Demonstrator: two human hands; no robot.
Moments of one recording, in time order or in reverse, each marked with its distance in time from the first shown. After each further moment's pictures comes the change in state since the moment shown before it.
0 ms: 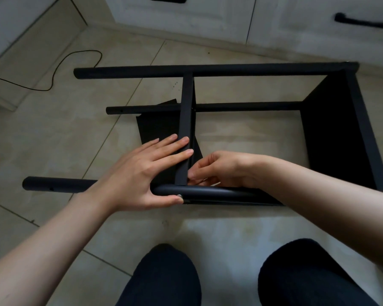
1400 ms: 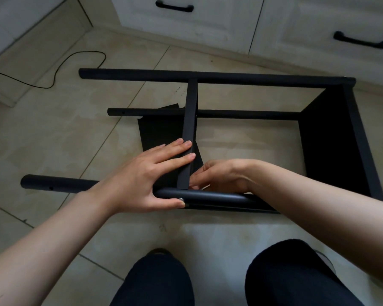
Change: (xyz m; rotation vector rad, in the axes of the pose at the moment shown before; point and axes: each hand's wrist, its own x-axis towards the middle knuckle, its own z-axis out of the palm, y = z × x) left_hand 0.000 0.002 -0.002 -0.107 0.000 -0.010; right_hand 0.013 -0.002 0.001 0.002 -0.104 0.109
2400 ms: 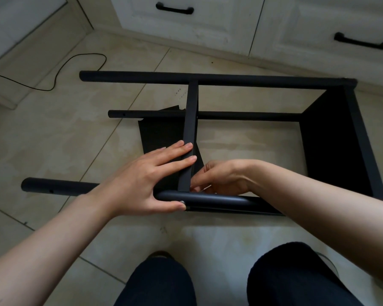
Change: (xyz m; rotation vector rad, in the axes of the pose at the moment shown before) left_hand 0.001 -0.004 0.003 0.015 0.008 0.020; right_hand 0.001 -0.004 -0.001 -0.009 0.005 0.044
